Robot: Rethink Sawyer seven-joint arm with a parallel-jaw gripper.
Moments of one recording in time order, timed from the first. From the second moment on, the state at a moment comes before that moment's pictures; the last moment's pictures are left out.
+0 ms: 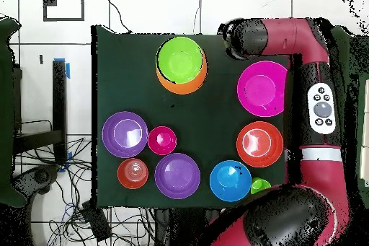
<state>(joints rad) -0.71 -0.33 0.82 0.90 -0.95 0.98 2.03</state>
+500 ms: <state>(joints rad) -0.71 -0.34 0.77 0.91 -0.94 0.98 2.03</state>
